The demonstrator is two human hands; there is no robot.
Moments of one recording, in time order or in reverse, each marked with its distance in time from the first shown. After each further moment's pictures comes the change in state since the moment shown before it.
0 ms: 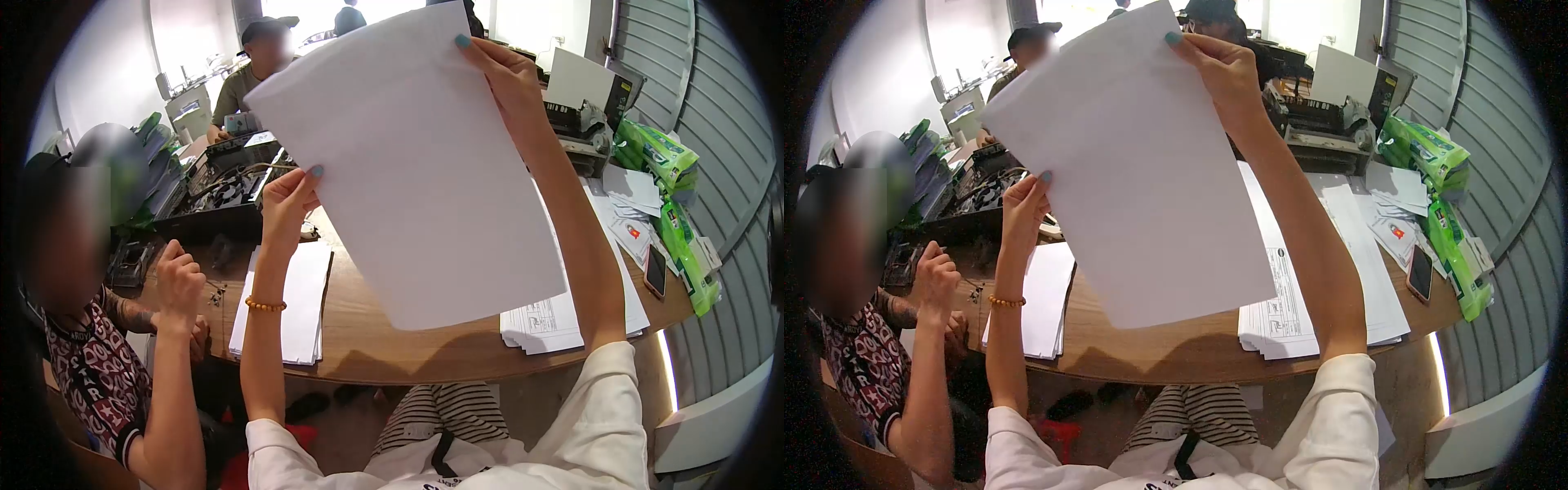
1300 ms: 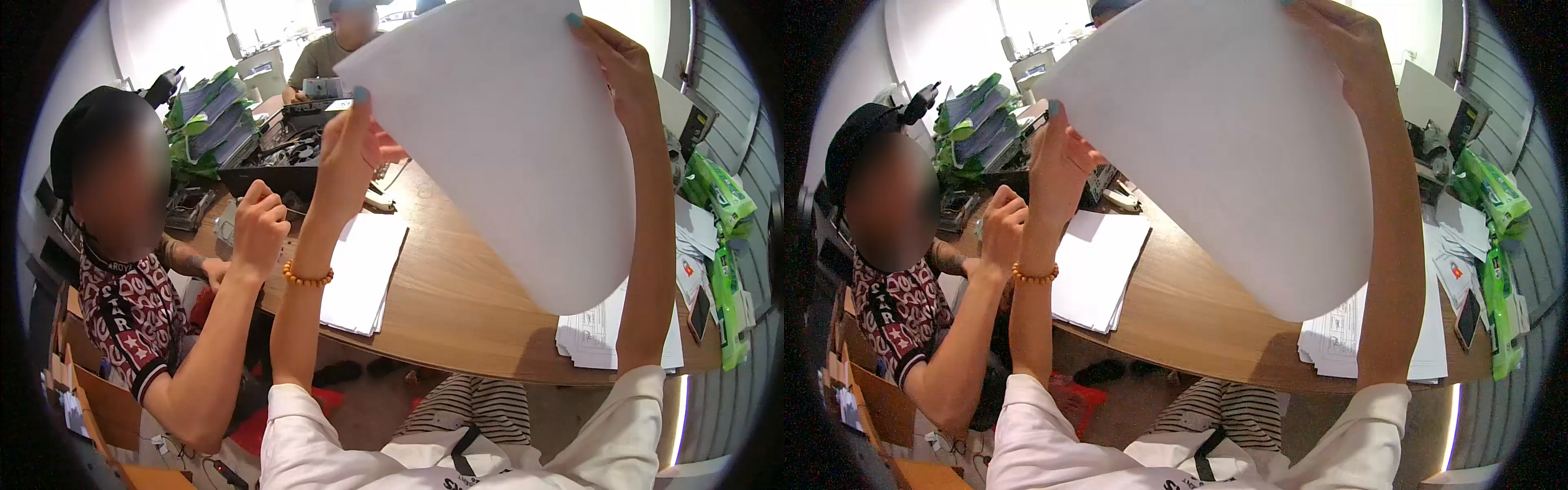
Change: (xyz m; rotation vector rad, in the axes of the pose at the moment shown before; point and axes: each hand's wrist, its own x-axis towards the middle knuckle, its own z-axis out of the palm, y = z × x) left_hand -0.011 0.078 0.025 0.003 -0.057 0.254; right_hand 0.033 -0.020 -0.012 -0.289 -0.082 -0.028
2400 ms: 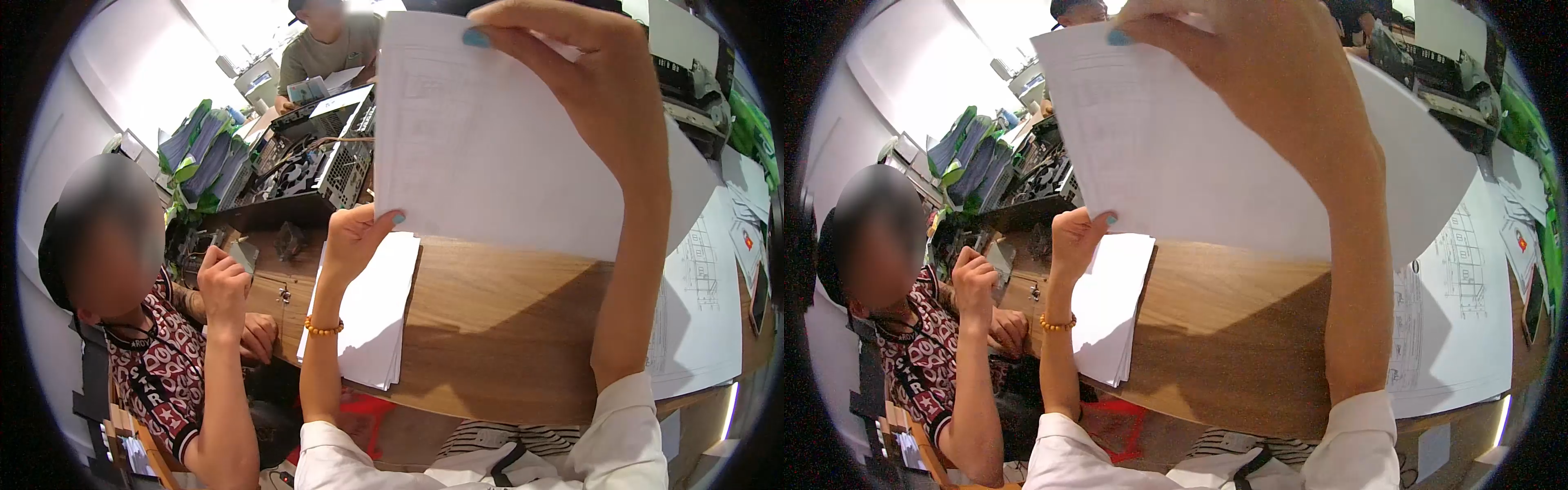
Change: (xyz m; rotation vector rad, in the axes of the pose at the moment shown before) left_hand -0.044 -0.087 -0.049 0.657 -0.126 -0.299; right_hand -0.054 0.035 0.067 -0.263 -0.088 -0.449
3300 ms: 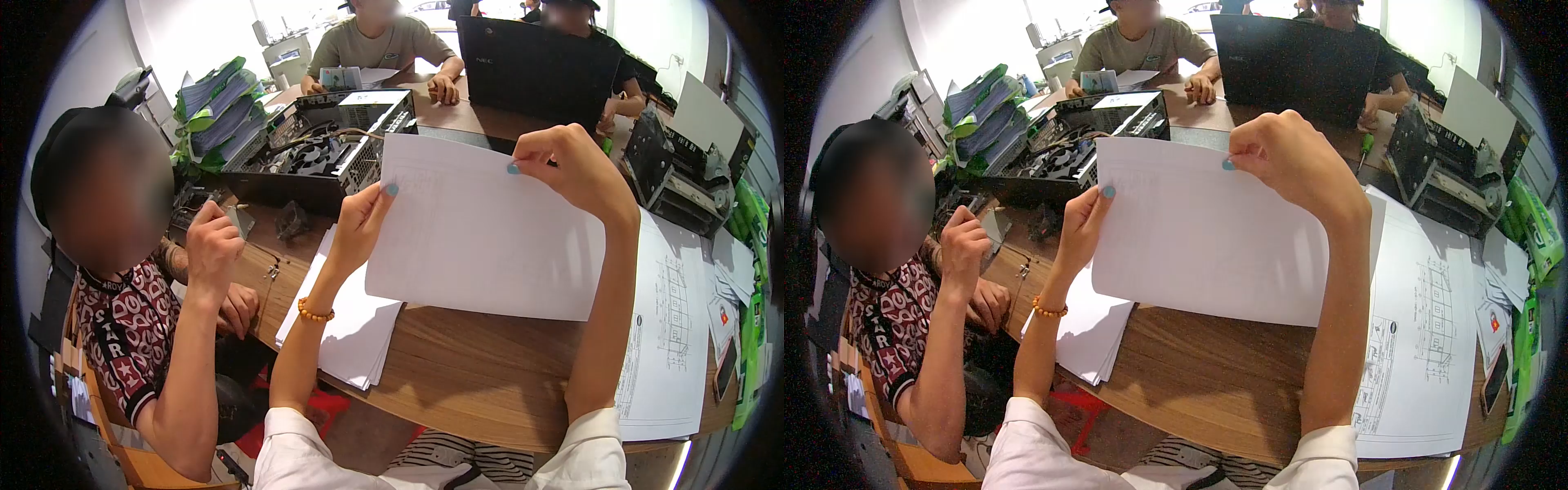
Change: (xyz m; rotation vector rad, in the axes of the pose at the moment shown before) left_hand 0.007 -0.019 -0.001 -0.078 0.237 0.091; right_hand -0.019 0.037 0.026 -0.197 -0.694 0.320
